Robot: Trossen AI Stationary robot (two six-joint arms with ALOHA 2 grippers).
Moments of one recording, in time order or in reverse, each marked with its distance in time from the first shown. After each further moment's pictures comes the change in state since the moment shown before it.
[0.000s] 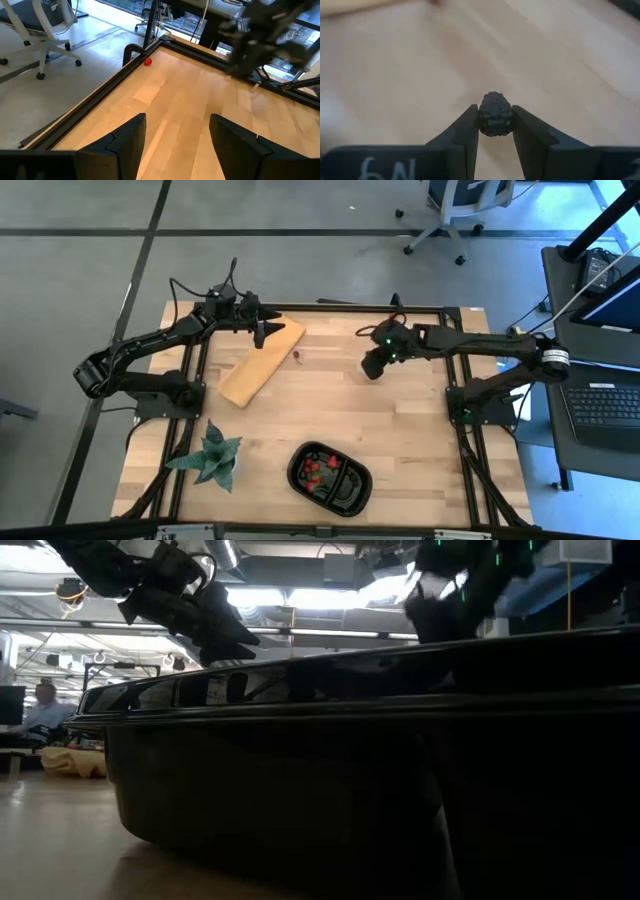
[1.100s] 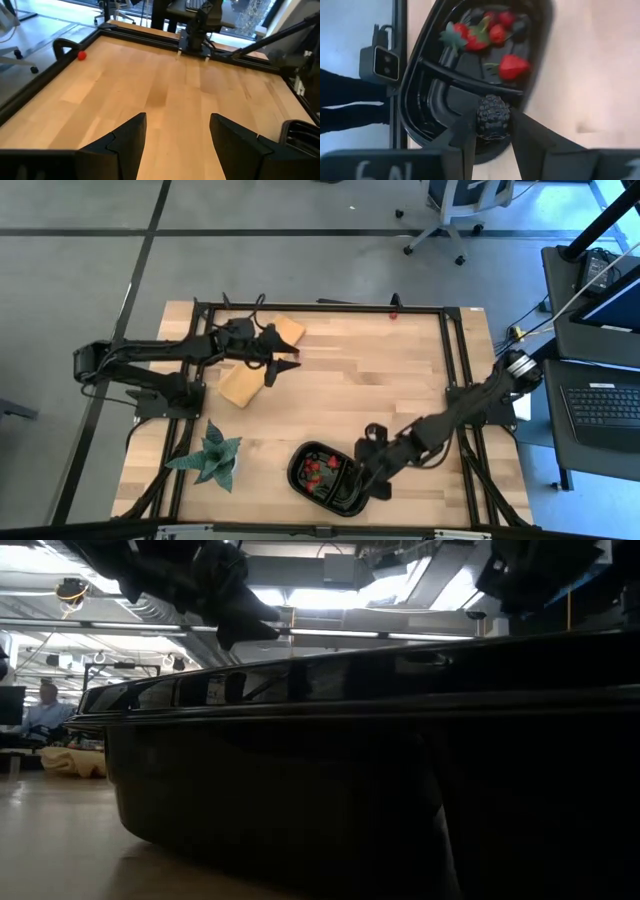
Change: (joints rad) left arm -0.458 0.000 0.000 0.007 -0.252 -0.010; right arm 0.866 0.323 0.265 0.021 0.065 0.223
